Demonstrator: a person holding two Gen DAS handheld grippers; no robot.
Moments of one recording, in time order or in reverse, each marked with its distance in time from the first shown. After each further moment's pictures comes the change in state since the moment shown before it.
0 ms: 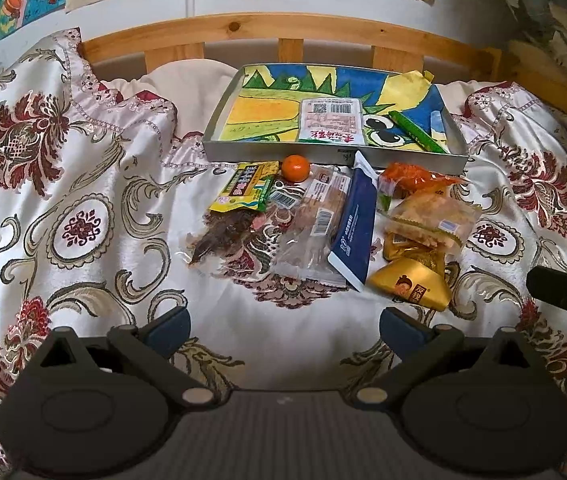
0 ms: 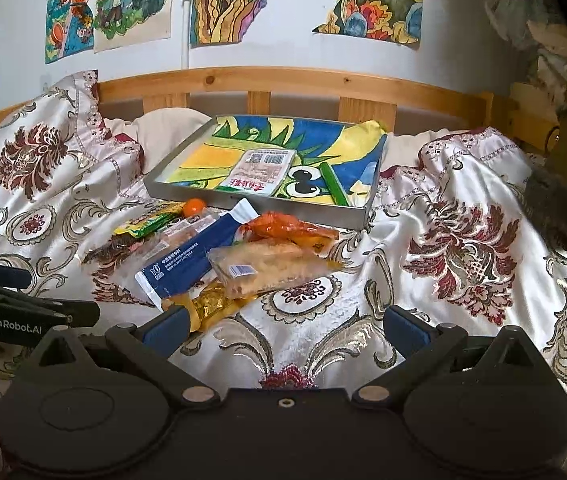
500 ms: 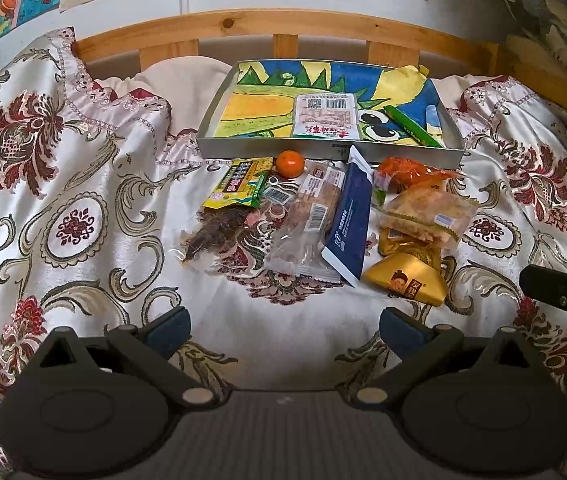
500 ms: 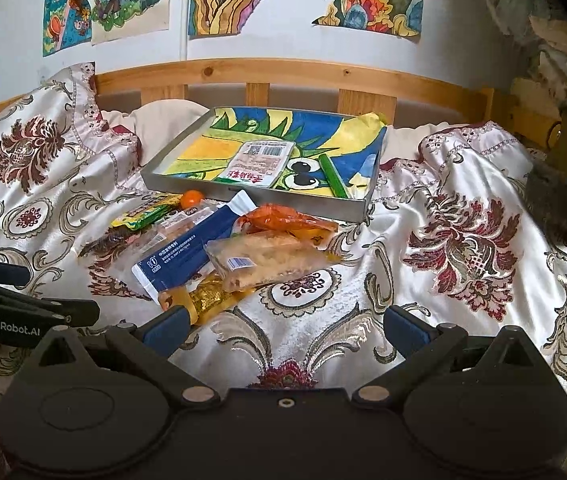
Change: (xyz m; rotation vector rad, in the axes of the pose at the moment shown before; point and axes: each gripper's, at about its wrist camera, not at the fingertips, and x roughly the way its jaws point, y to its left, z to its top) left arm 0.002 -0.002 -0.001 0.014 0.010 -0.007; right arm 0.004 0.000 0.000 -0.004 0.020 -0.005
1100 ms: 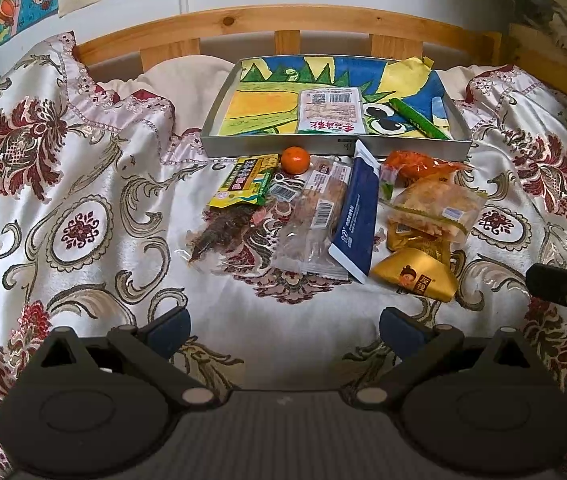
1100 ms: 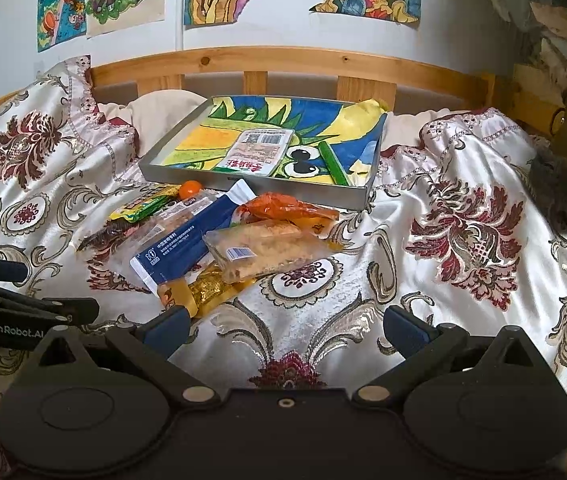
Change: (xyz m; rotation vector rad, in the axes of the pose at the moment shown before) left arm 0.003 -0.003 0.001 0.026 0.014 0.037; right arm 0.006 -0.002 0.000 0.016 0.038 0.005
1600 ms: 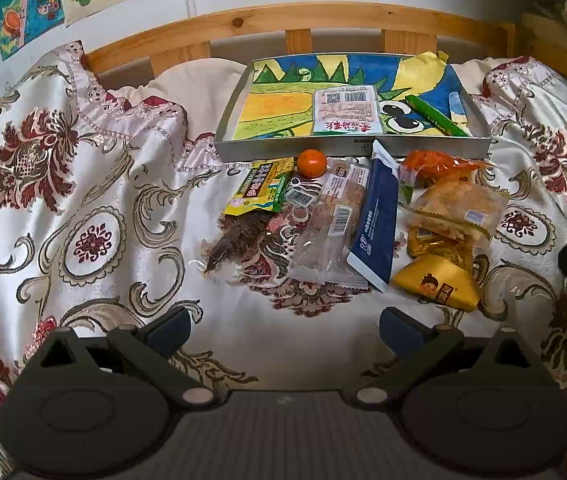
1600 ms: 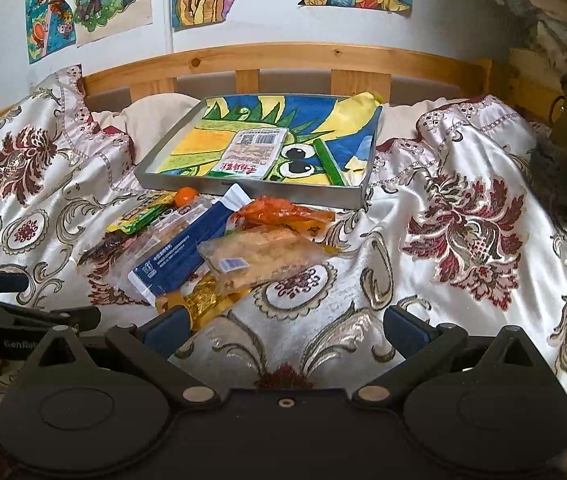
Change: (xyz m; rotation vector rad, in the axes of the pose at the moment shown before) left arm 0.008 -0.003 0.007 0.030 0.005 0.072; right arm 0.003 -0.013 0.017 0.044 0.031 0.023
